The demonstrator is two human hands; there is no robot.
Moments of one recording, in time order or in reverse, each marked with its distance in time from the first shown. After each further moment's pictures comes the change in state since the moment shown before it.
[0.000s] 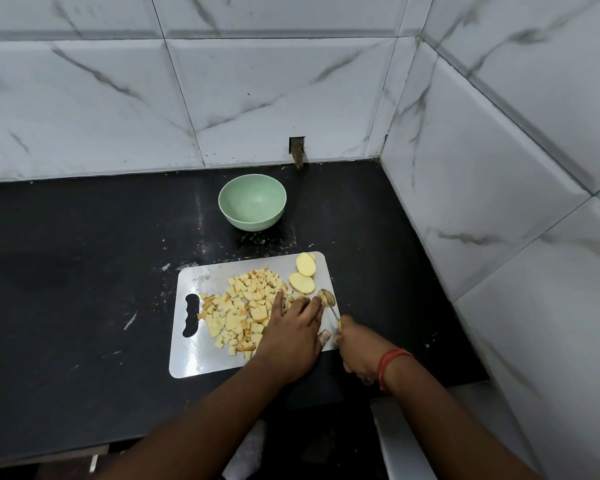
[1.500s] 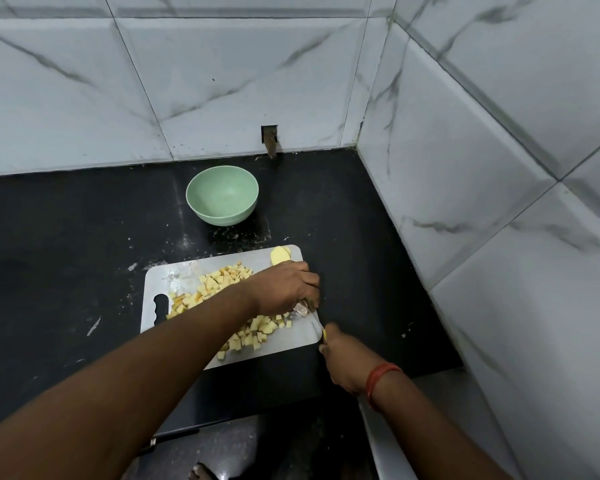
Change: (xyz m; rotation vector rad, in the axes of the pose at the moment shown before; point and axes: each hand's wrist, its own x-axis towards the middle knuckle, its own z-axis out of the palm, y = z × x) left_hand 0.096 -0.043 -0.036 -0.239 -0.047 0.651; right_hand -0.013 0.028 0.010 0.000 0.001 -0.078
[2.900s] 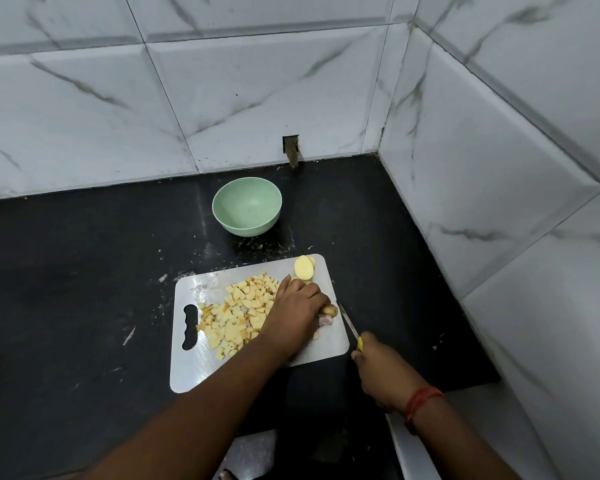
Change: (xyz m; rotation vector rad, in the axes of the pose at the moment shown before) left_hand -0.029 0.036 0.037 -0.012 0.228 -0.577; right_hand -0.010 -0.002 -0.006 0.136 0.041 0.077
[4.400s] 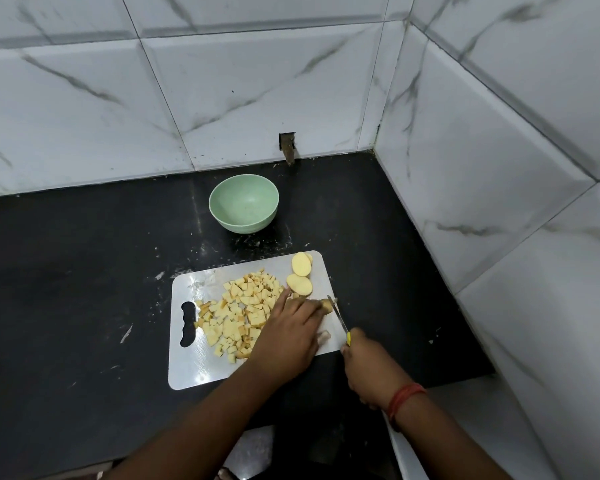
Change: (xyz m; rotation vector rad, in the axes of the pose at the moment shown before) left_hand -0.045 0.011 0.010 0.129 0.117 0.093; right_hand -0.002 -0.013 0.014 0.010 0.072 -0.017
